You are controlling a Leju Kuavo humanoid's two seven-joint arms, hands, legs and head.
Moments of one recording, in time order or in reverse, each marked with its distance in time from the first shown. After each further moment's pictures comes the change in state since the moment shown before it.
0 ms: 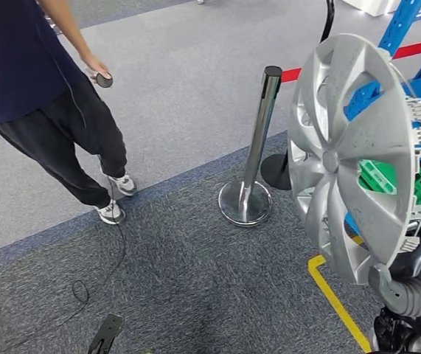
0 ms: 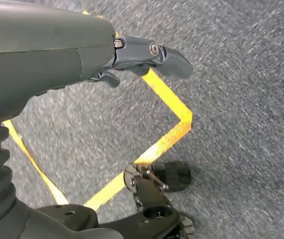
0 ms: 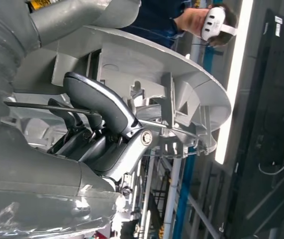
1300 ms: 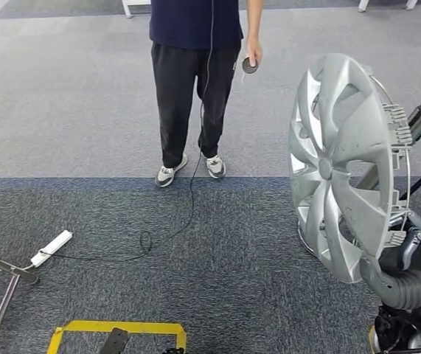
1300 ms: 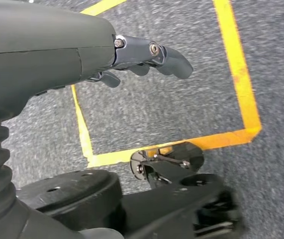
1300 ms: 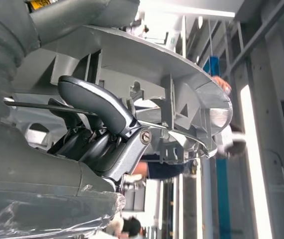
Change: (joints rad) left arm 0.052 -0.028 0.041 0.001 -0.027 0.015 0.009; right arm 0.024 -0.088 0.043 0.017 -0.043 -0.049 0.054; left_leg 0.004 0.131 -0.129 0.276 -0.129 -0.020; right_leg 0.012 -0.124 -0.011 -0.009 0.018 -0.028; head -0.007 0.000
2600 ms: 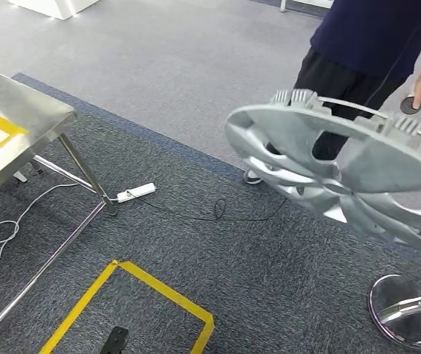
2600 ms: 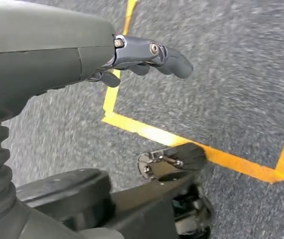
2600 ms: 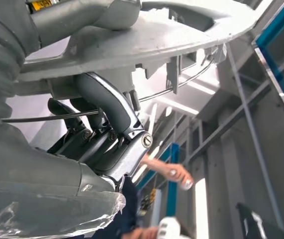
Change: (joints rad) left arm -0.003 -0.025 0.012 0.000 -0.006 -0.006 0.001; right arm -0.141 -0.111 -0.320 -0.105 -0.051 0.141 0.112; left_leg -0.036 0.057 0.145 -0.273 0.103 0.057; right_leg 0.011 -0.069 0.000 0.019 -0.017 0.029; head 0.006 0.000
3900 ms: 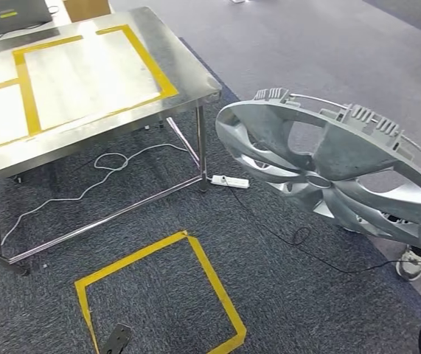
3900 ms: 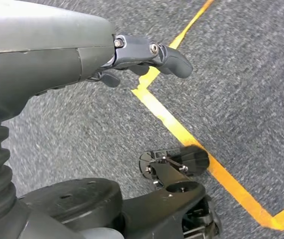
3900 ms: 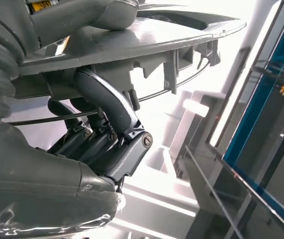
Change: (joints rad) left arm -0.007 0.010 0.015 0.000 -0.061 -0.018 0.003; right arm -0.057 -0.079 0.164 0.100 -0.017 -0.070 0.016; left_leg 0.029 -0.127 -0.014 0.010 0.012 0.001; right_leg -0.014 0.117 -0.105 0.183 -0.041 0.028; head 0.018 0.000
